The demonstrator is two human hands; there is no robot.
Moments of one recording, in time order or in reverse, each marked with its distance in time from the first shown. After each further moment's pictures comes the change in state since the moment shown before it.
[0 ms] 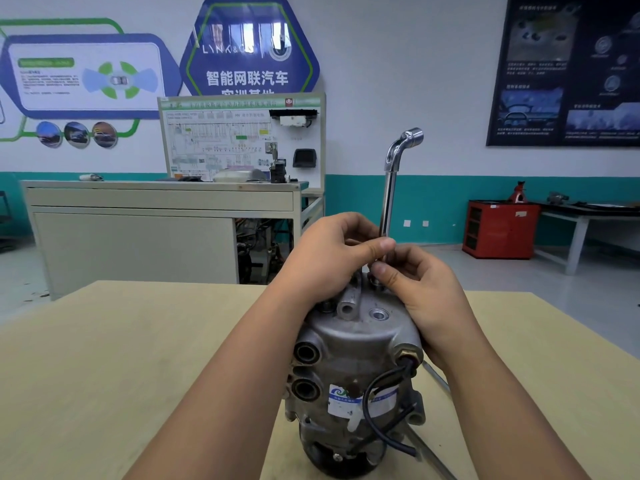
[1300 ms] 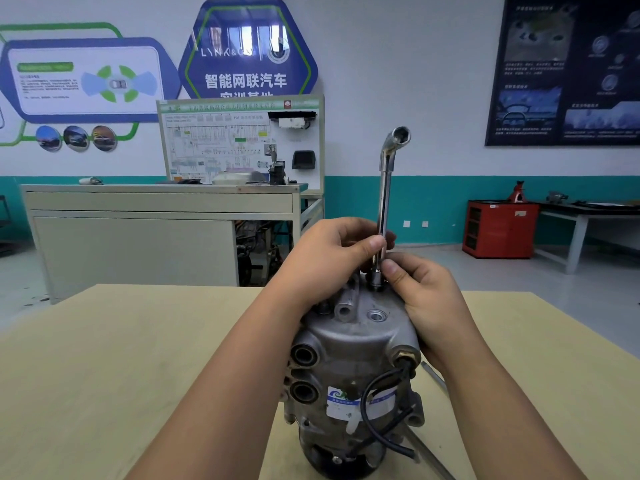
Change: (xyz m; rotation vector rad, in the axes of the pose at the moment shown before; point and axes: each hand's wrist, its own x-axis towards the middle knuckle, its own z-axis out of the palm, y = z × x) left_hand -0.003 0.002 -0.001 -0.137 -0.081 -0.008; right_hand -0.002 -0.001 0.001 0.005 -0.007 0.032
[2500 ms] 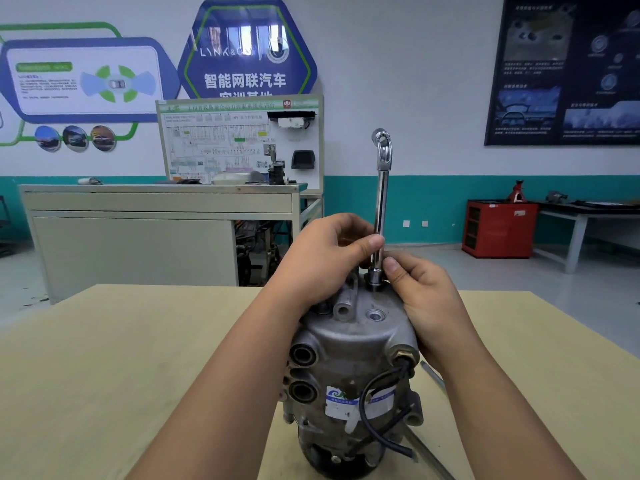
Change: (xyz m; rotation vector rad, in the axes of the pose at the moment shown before) left_hand 0.003 -0.005 0.001 0.081 0.090 0.045; right_hand 0.000 0.004 -0.001 0.037 -0.022 0.000
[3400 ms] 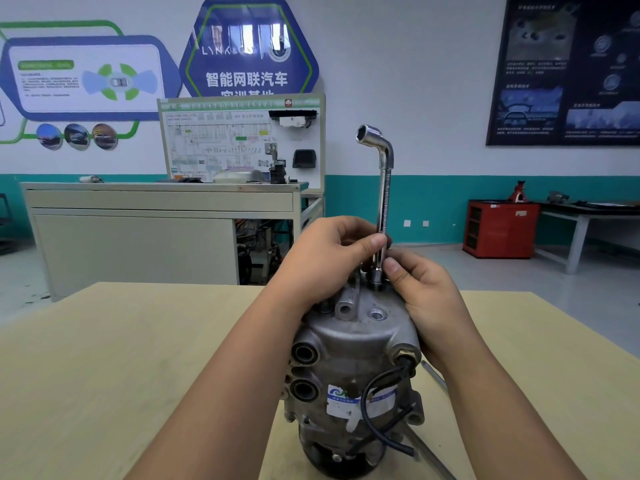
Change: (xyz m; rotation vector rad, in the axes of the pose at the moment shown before) left_hand -0.001 0.002 0.000 -0.025 -0.036 -0.033; right_hand 0.001 0.000 0.001 0.061 -0.018 0.005
